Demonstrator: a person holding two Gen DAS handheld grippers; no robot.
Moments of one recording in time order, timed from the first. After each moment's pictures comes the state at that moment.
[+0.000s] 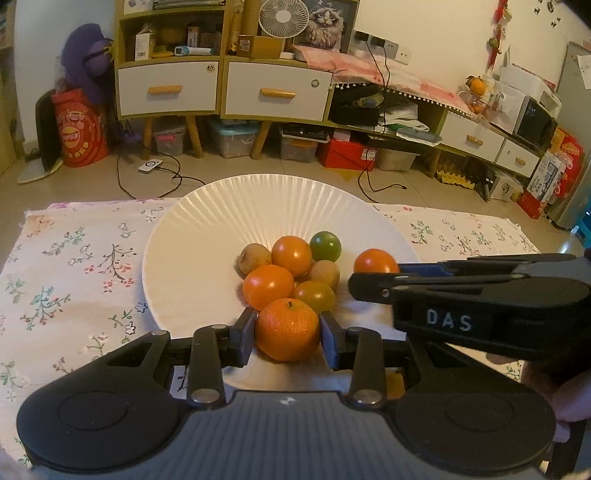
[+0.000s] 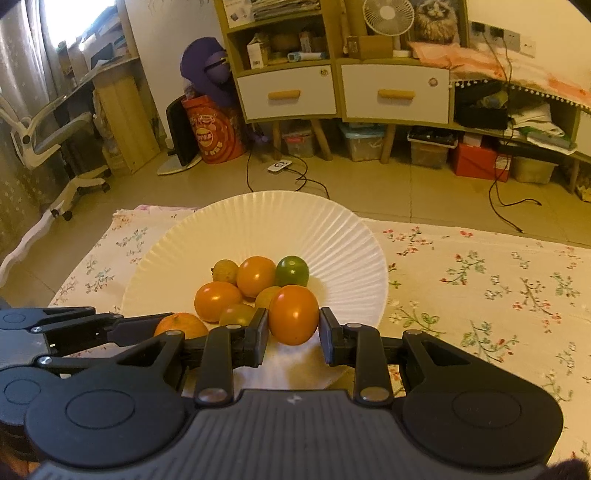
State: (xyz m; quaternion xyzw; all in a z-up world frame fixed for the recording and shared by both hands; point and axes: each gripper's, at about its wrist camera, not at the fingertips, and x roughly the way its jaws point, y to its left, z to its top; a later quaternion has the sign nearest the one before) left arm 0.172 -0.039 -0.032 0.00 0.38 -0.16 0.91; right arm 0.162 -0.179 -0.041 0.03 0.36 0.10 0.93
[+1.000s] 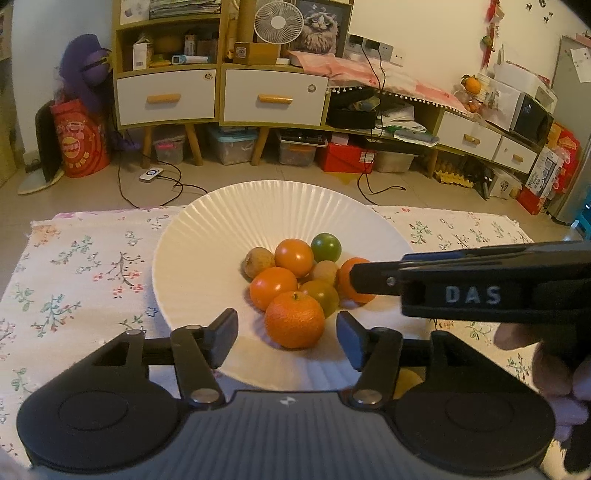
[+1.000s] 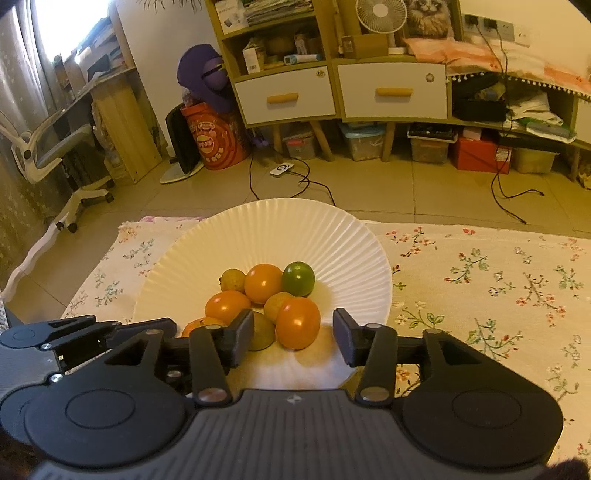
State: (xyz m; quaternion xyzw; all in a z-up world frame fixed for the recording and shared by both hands) left arm 0.167 -0.036 -0.026 0.01 0.38 -0.16 0.91; right arm 0.158 -0.183 -0.032 0.06 0.36 0.10 0.93
